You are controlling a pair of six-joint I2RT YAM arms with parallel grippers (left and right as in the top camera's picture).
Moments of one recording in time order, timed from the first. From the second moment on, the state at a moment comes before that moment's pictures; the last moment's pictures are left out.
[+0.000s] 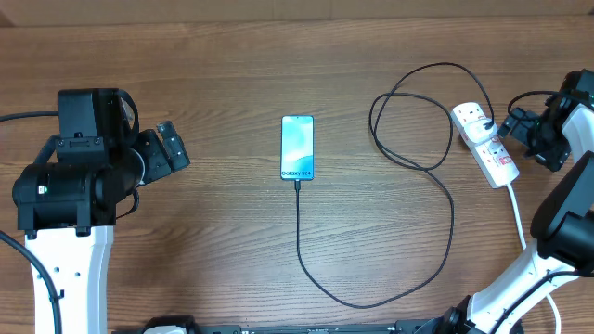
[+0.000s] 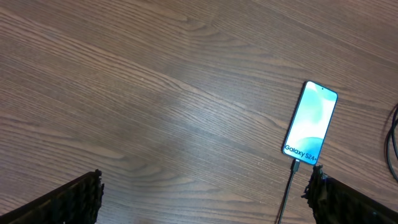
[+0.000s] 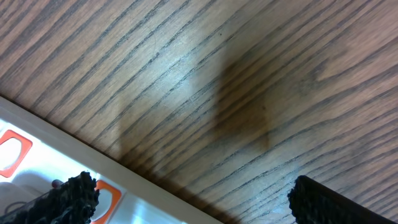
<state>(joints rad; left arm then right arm) 0.03 1.24 1.50 -1.28 -0.04 -0.38 -0.49 2.09 1.55 -0.80 -0.01 0.19</state>
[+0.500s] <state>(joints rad) 0.03 1.24 1.50 -1.28 -0.04 -0.38 -0.49 2.09 1.55 -0.82 -0.01 0.19</state>
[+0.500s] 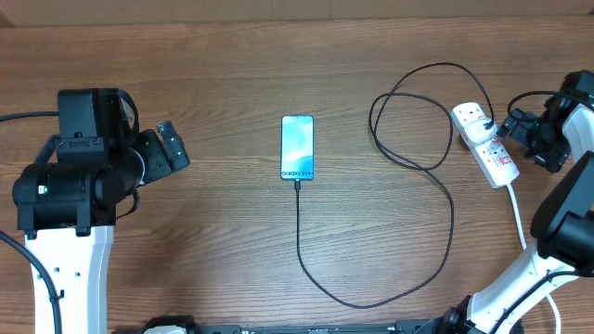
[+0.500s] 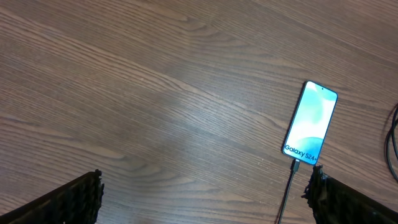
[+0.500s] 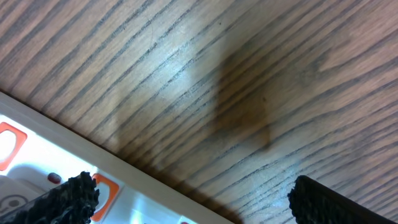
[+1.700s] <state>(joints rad) 0.03 1.24 1.50 -1.28 -0.04 -0.38 -0.49 2.09 1.55 -0.85 -0.04 0.20</state>
